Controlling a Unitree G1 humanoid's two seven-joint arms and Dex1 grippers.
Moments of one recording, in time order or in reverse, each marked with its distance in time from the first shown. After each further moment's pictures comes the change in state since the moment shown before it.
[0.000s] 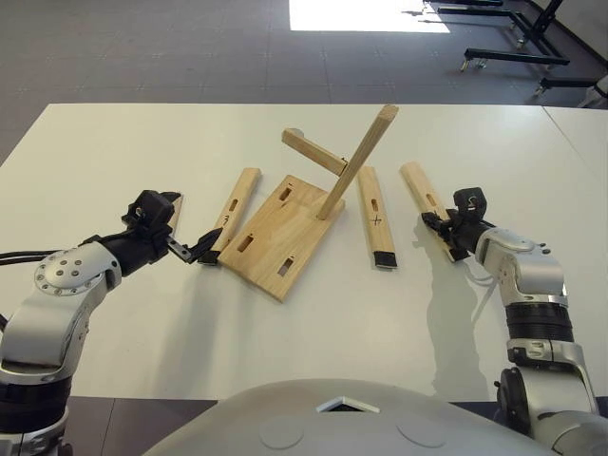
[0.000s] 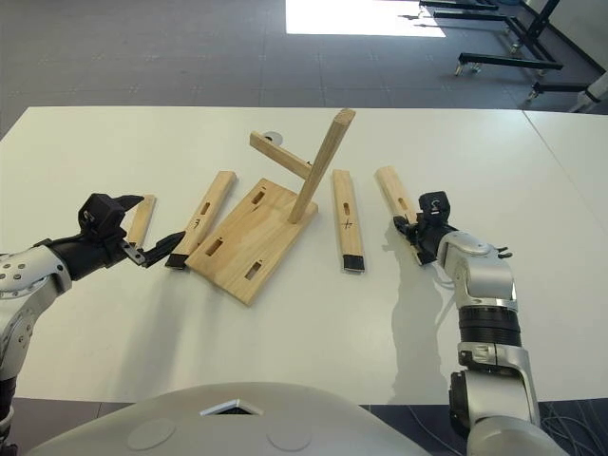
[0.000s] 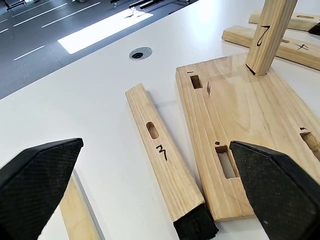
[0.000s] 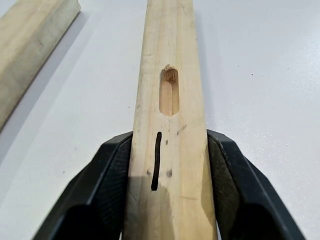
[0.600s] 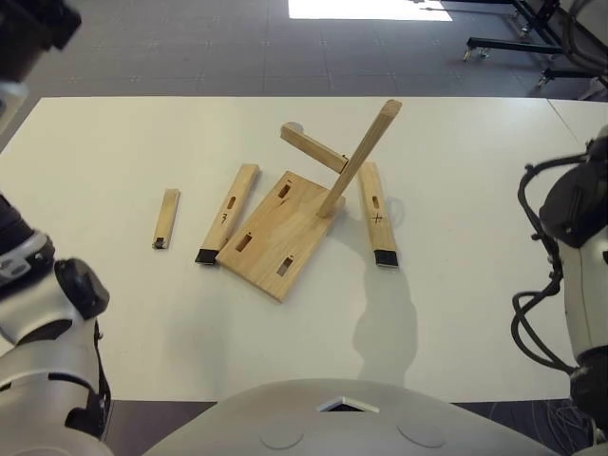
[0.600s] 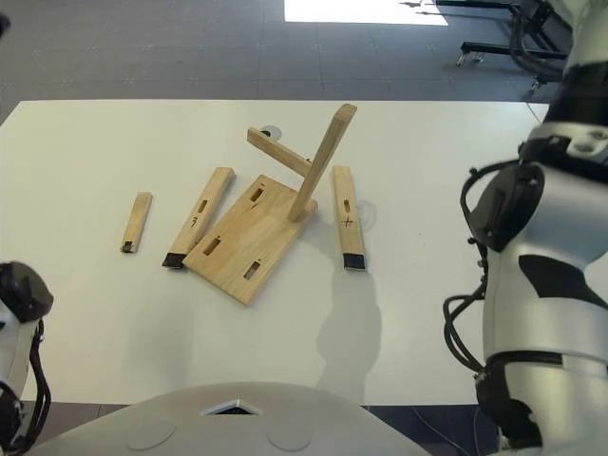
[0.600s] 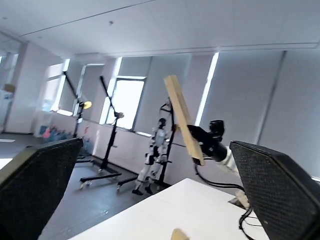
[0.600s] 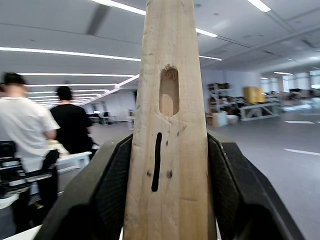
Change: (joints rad) left arm -1.027 -0.046 0.313 0.524 -0.865 0.301 0.018; right arm -1.194 -0.083 -0.184 0.443 0.374 0.074 0.476
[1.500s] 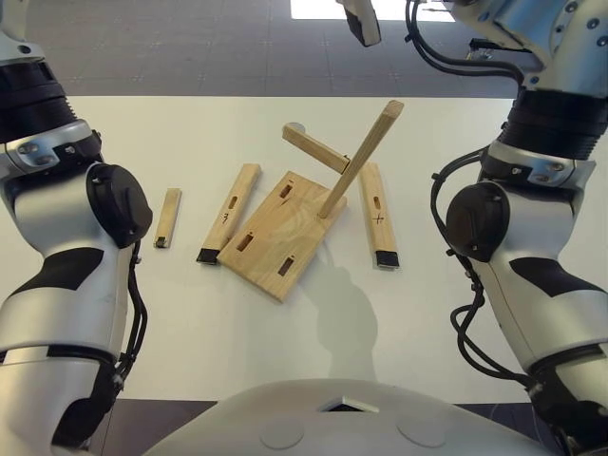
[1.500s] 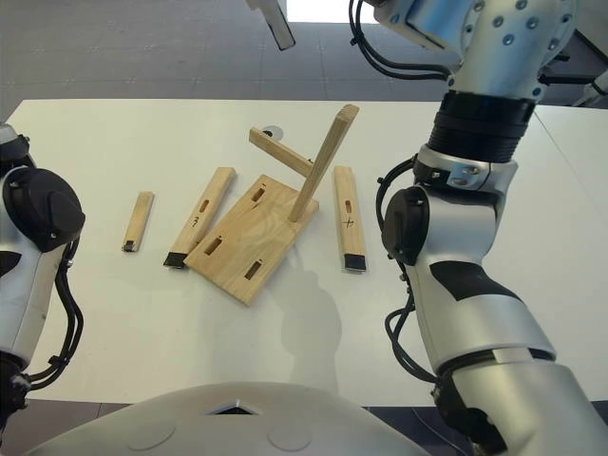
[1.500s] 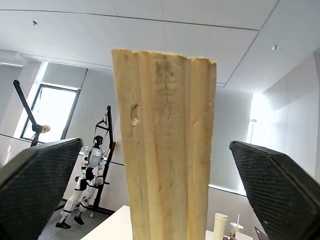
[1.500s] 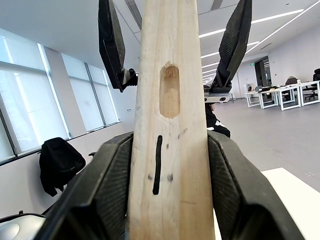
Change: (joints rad) left arm -0.432 -0.193 -0.112 0.313 -0.048 0.007 0.111; right arm 0.150 0.340 0.011 -0.460 0.383 0.419 -0.151
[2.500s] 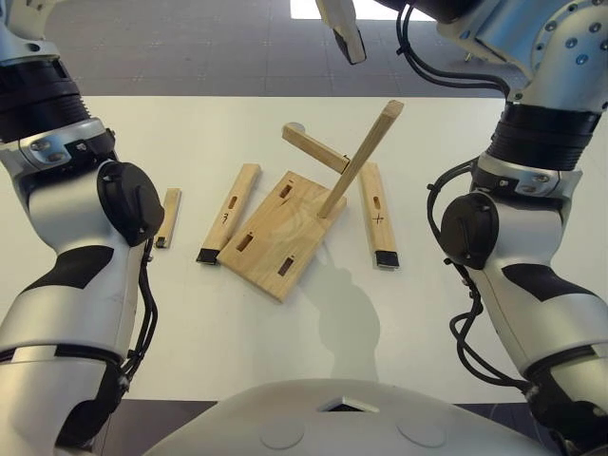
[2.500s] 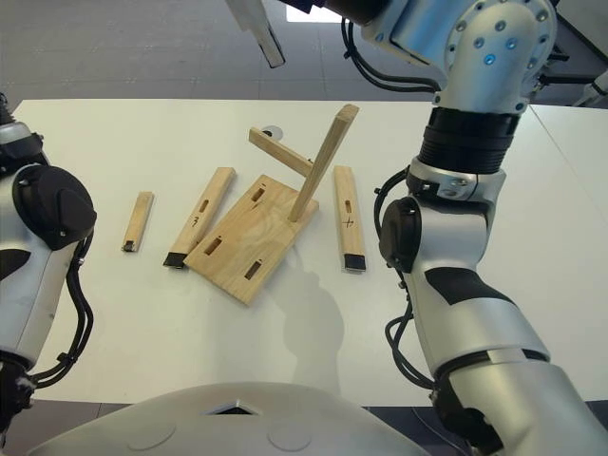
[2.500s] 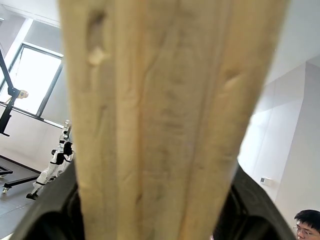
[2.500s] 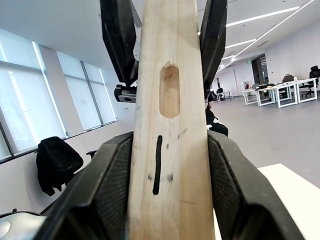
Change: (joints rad) left arm -0.014 -0.056 0.050 0.020 -0.122 0.172 0.139; right arm 0.047 0.013 0.043 -0.040 0.034 -0.034 -0.034
